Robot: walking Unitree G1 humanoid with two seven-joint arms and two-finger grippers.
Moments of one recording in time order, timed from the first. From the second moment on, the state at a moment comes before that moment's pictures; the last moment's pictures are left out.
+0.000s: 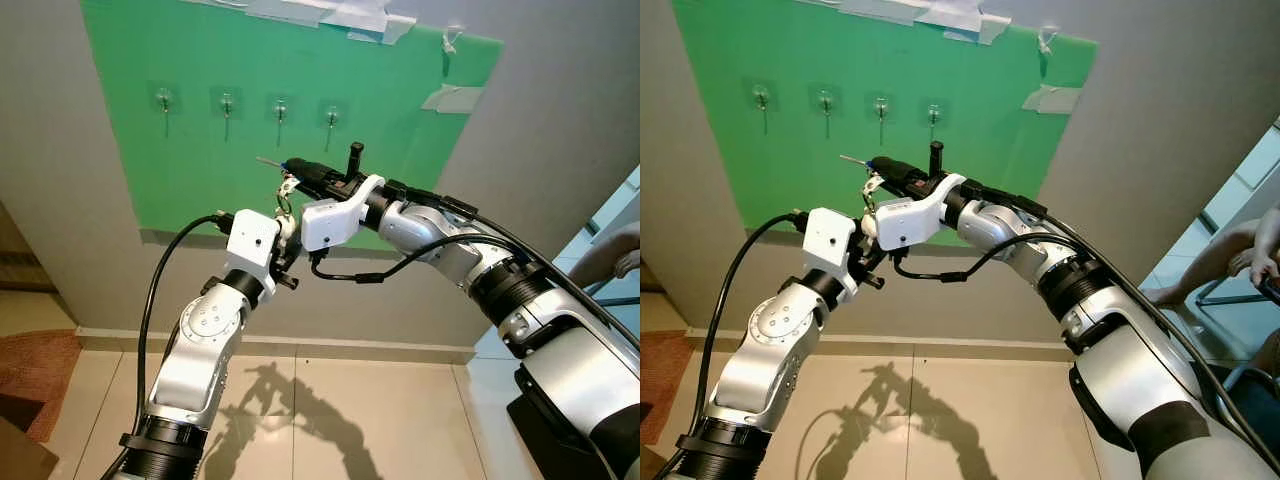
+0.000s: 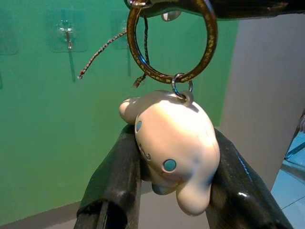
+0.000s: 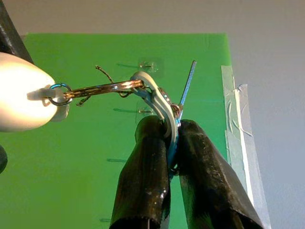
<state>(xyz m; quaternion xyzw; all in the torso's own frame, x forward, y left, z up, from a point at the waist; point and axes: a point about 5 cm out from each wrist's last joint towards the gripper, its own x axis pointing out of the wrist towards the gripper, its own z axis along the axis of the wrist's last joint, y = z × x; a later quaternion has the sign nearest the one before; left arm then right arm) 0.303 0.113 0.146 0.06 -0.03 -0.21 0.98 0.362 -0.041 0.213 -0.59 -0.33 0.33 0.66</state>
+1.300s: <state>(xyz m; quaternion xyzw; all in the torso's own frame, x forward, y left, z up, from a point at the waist) 0.302 0.112 0.146 0.06 -0.03 -0.21 0.98 0.365 -0.046 0.207 -0.60 -0.31 0.33 0.66</state>
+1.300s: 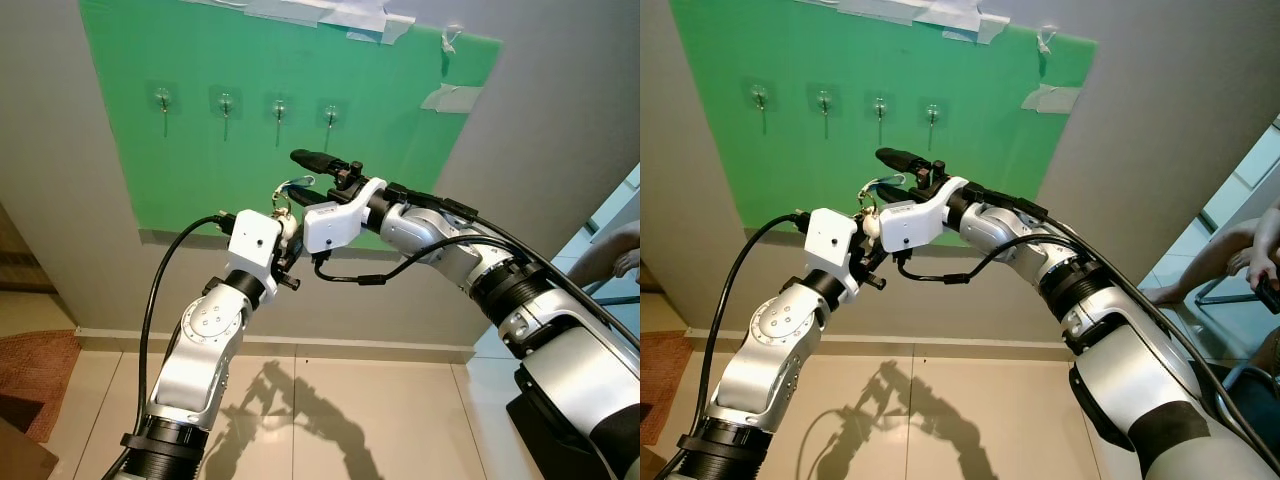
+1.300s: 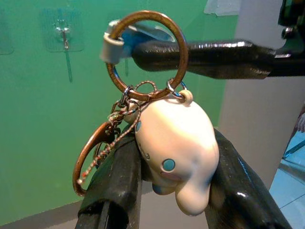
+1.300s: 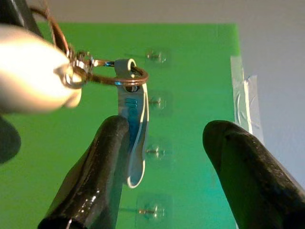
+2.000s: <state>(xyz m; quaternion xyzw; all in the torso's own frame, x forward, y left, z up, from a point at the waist) 0.303 0.113 0.146 0.05 -0.03 -0.21 0.98 0.367 -0.050 0.207 -0.60 -0.30 0.33 0.66</state>
